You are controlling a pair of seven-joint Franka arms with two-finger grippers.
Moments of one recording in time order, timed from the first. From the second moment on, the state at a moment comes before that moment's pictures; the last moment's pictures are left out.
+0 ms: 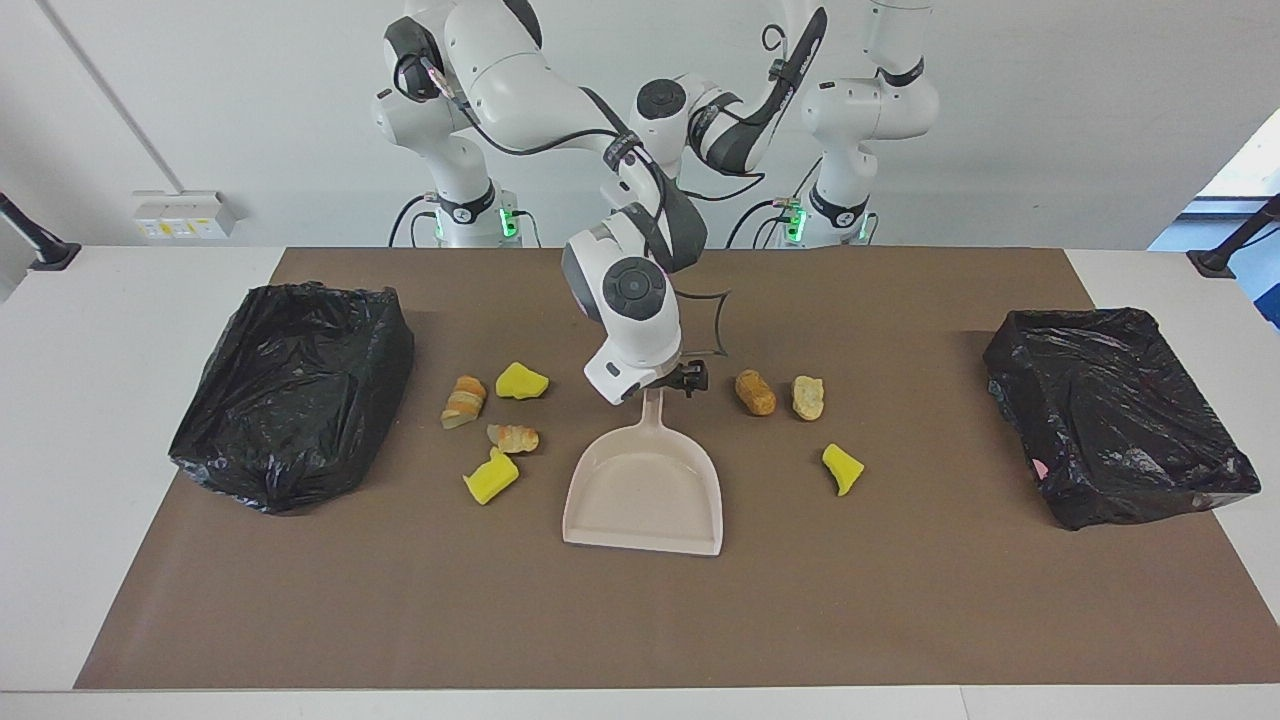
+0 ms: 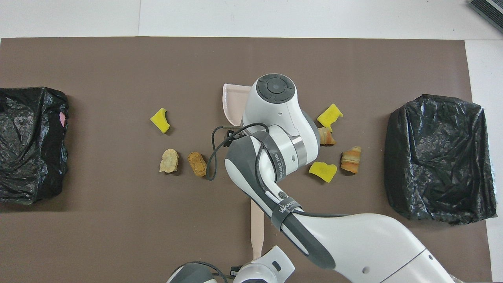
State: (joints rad) left arm -0.06 -0.14 -1.06 -2.38 -0.36 2.25 -0.70; right arm 0.52 0.56 0.03 -1.50 0.21 1.92 0.57
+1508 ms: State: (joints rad) left arm 0.06 -0.31 -0.45 -2.25 -0.12 1.80 0.00; right arm 0.52 0.55 0.02 -1.50 0.21 1.93 0.58
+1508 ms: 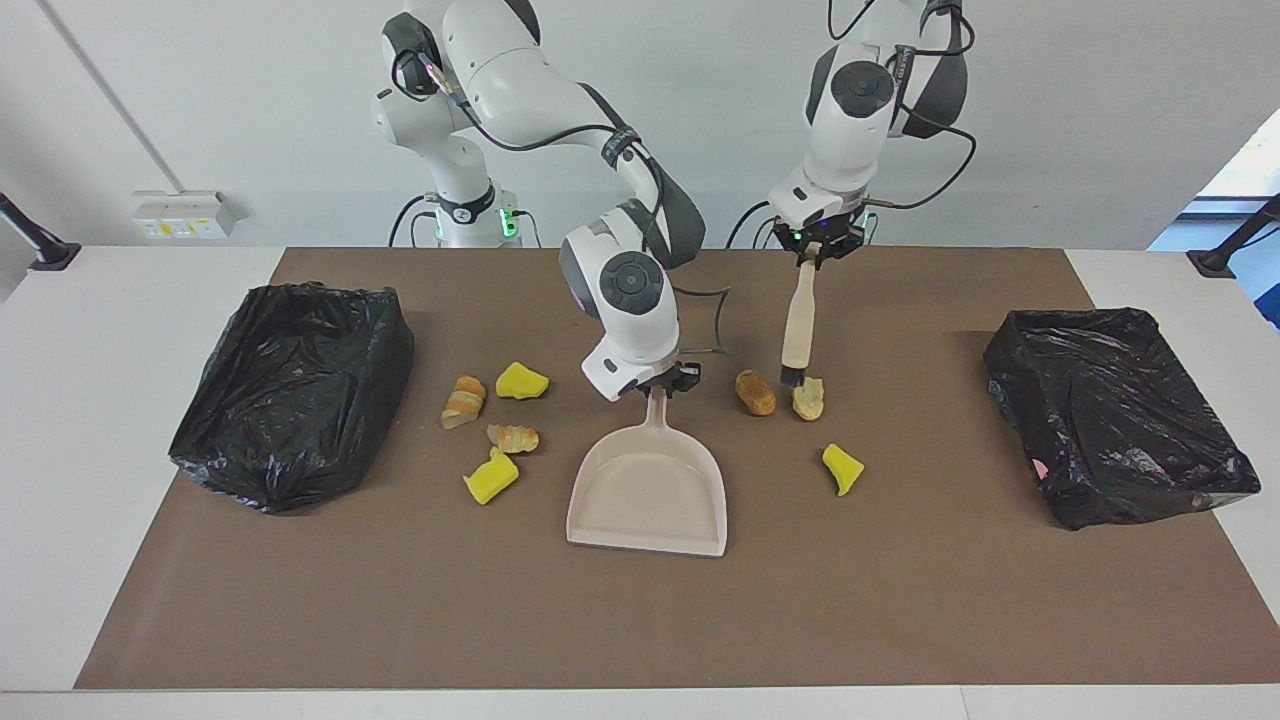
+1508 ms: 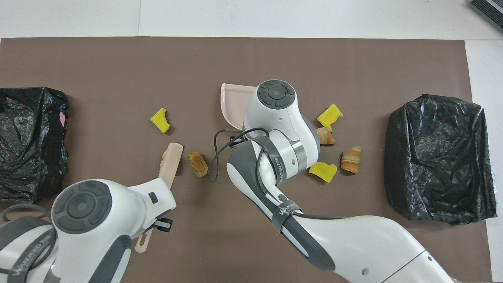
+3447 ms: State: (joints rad) left arm 0.05 0.14 -0.23 -2.06 0.11 1.91 0.29; right arm 0.31 0.31 0.00 -1.51 -0.10 1.63 -0.65
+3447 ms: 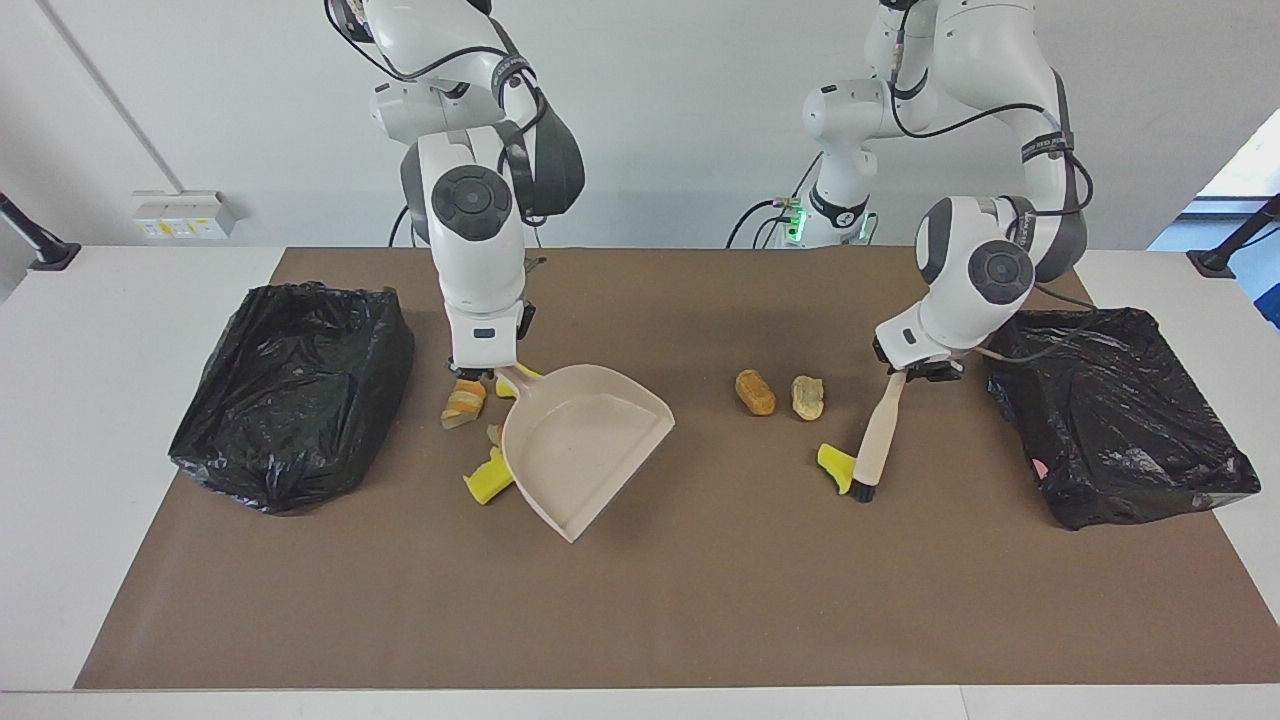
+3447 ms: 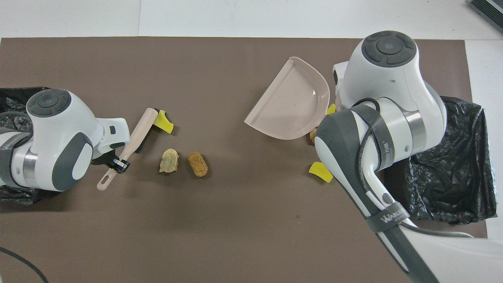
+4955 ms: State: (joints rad) left arm 0.02 0.07 -0.35 -2.12 -0.04 1.83 -0.50; right arm 0.48 0.31 0.01 -1.77 -0.20 1.81 -0.93
